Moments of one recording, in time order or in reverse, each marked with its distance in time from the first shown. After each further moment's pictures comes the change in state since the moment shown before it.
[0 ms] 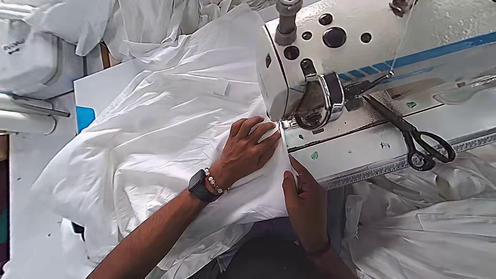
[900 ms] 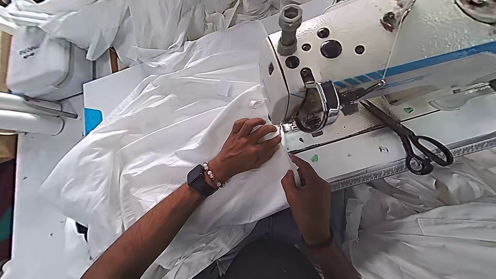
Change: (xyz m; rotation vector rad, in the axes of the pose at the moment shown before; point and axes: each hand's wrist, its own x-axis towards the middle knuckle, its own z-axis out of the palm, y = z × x) left_hand 0.006 -0.018 -0.002 -0.036 0.040 0.136; right_hand 0.017 -0.004 -0.002 -0.277 0.036 -0.014
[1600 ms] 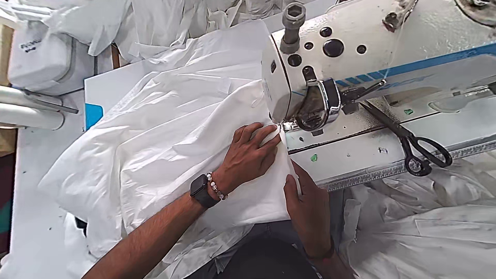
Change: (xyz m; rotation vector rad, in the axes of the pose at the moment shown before) left_hand -0.012 0.030 0.006 -0.004 -0.065 -0.218; right_hand -0.019 0.008 -0.007 0.013 -0.050 -0.099
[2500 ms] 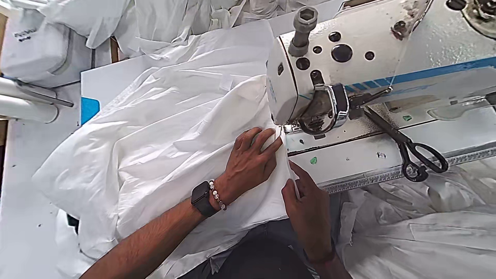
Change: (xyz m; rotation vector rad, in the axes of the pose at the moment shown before) left_hand -0.005 0.017 0.002 0.036 0.020 -0.092; right_hand 0.004 -0.002 -0.004 0.008 -0.047 0.037
